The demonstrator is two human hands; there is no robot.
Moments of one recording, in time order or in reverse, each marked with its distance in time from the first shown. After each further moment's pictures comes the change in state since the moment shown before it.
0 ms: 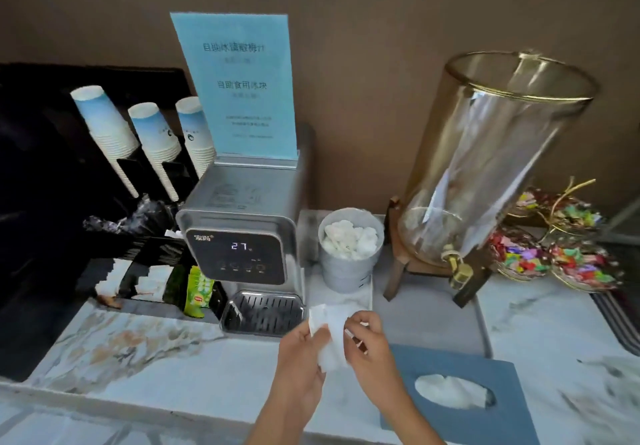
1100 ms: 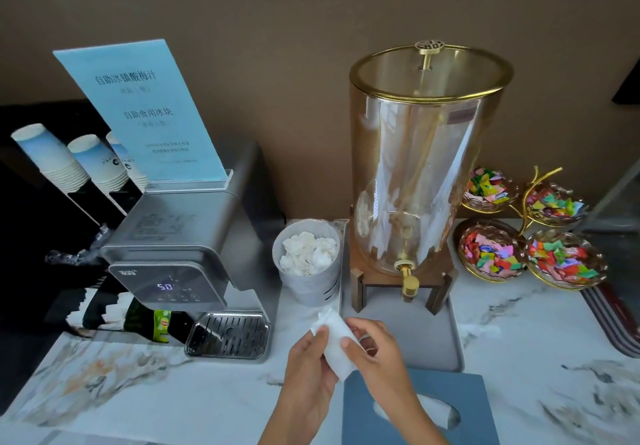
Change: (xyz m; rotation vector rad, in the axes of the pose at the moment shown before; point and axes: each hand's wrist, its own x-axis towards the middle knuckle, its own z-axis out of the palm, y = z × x) left_hand 0.027 -0.043 0.097 -0.054 -0.041 -0.012; right_hand 0.024 0.050 -0.102 0.137 0.077 0.063
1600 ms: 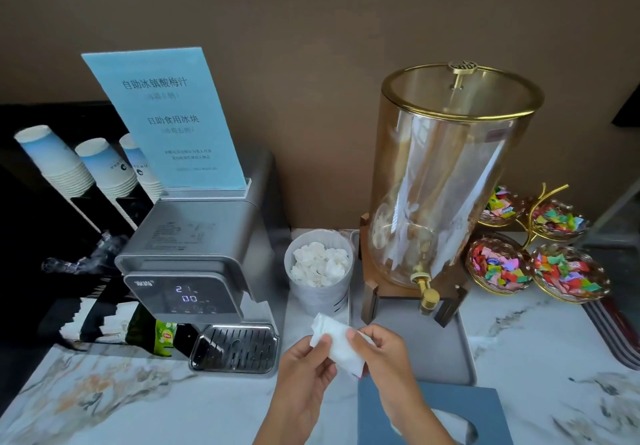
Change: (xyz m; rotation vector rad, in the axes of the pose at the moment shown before) left_hand 0.014 0.026 -0.037 0.035 0.094 -0.033; right_hand 0.015 -0.025 0.029 0.201 0.063 0.179
